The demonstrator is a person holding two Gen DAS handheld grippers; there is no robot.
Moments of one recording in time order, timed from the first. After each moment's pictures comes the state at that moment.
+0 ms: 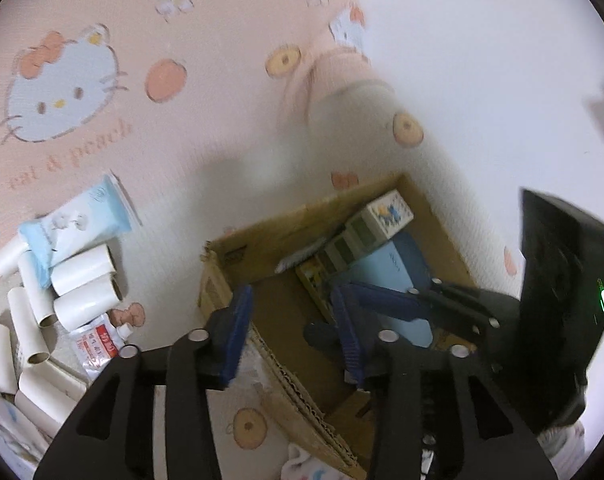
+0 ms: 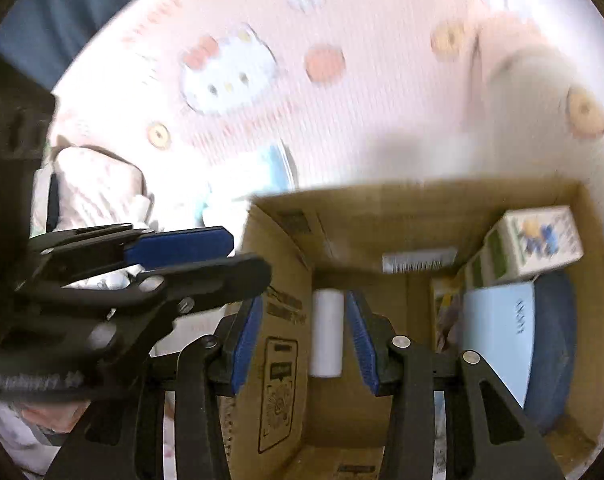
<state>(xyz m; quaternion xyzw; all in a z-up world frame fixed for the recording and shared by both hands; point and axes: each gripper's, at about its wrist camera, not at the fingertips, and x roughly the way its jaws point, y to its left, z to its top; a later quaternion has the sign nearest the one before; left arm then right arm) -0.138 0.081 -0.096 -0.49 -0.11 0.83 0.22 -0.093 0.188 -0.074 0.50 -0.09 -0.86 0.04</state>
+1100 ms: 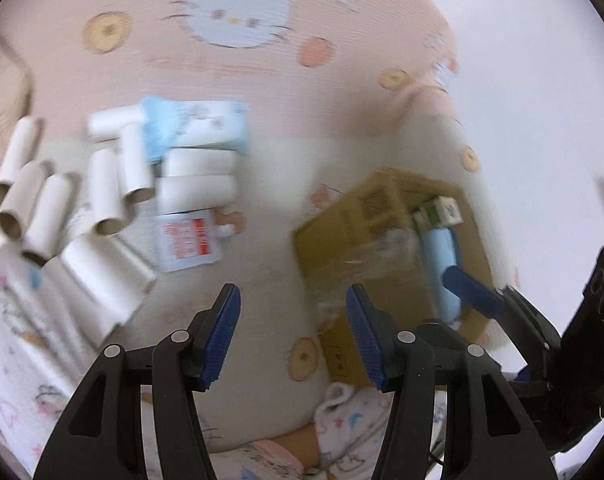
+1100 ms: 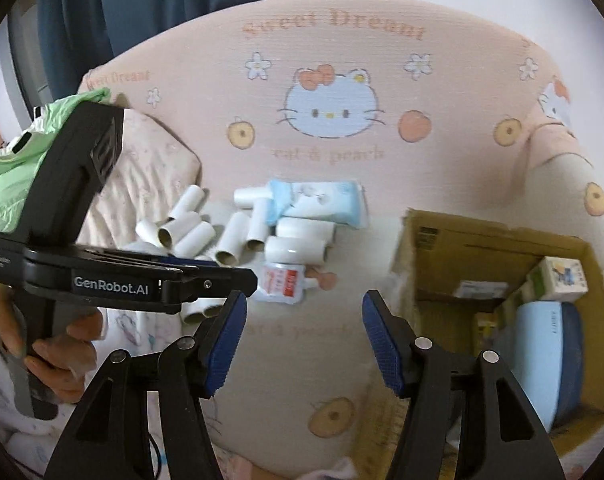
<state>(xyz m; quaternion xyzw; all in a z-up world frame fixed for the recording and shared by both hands) -0.046 -0.077 -0.149 -0.52 -0.25 0.81 0.12 -0.047 0.052 -0.068 0.42 0.01 -0.90 0.07</state>
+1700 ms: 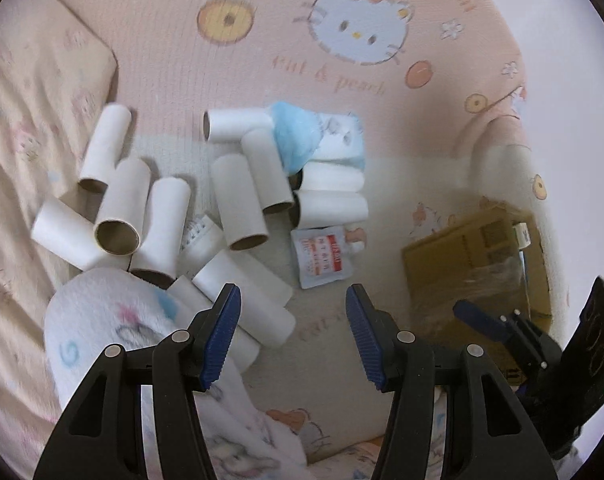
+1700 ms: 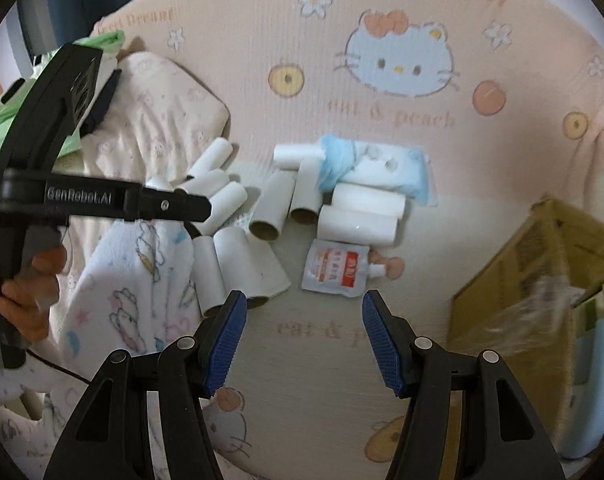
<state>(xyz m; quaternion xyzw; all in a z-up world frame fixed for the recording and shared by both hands) -0.062 -0.188 -0.193 -0.54 -0.23 0.81 0.06 -0.096 -0.023 -0.149 0.47 0.04 -0.87 0.11</state>
